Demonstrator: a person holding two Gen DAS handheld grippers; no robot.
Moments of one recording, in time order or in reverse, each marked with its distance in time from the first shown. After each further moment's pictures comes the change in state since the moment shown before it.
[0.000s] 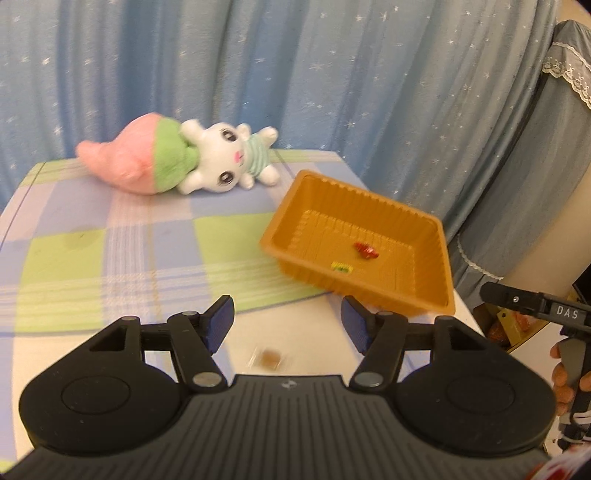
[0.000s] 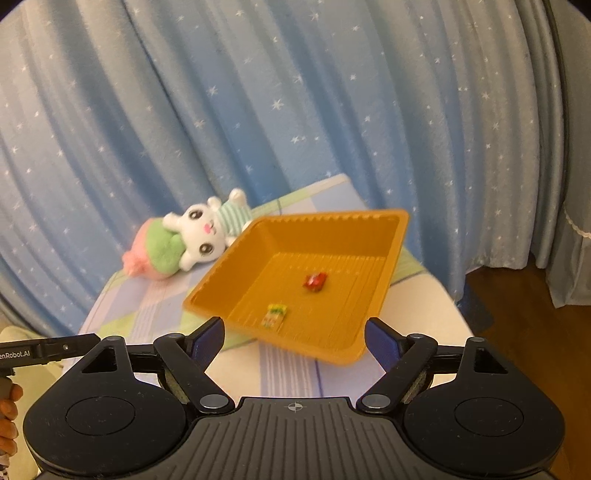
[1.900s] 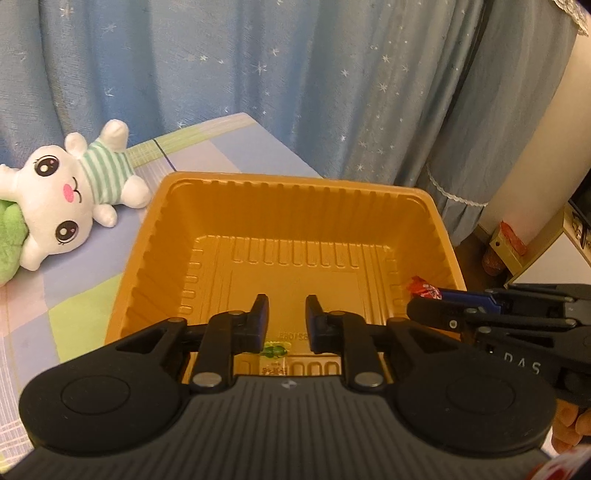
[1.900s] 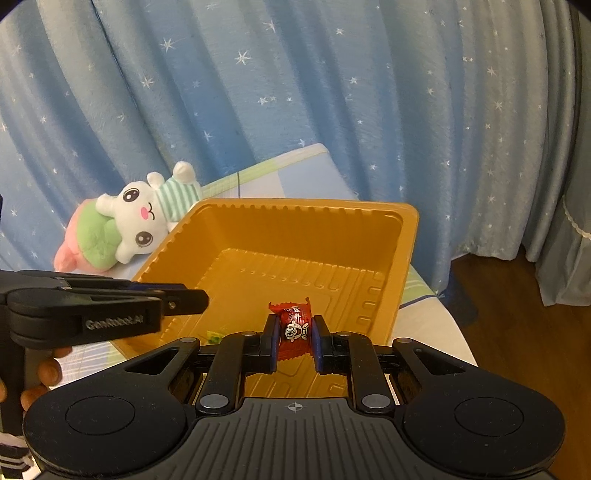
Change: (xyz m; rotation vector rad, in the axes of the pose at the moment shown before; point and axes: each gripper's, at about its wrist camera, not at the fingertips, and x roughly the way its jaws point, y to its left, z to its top) left arm 0.202 -0.099 0.077 0.284 0.156 -0.120; right arm 0.126 -0.035 0.041 -0.017 0.107 -0.099
